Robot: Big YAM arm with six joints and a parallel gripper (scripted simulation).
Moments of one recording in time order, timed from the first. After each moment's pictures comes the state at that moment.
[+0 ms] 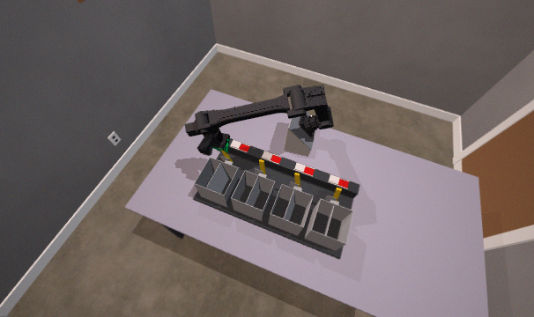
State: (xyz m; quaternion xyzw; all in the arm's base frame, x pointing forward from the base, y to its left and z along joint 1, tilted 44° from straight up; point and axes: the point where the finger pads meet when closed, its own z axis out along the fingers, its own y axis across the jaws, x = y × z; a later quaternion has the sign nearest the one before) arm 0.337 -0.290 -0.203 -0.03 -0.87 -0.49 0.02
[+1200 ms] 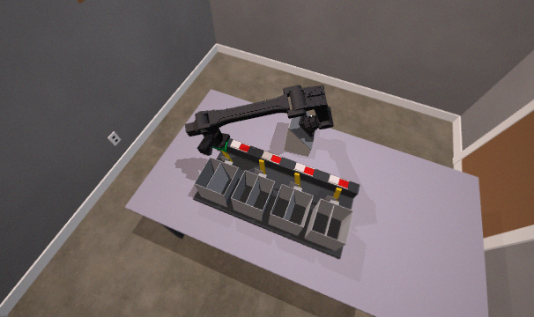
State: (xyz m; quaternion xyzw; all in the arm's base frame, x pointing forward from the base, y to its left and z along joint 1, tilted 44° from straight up) arm 0.337 -0.290 -0.204 -0.03 -0.87 -0.49 0.02
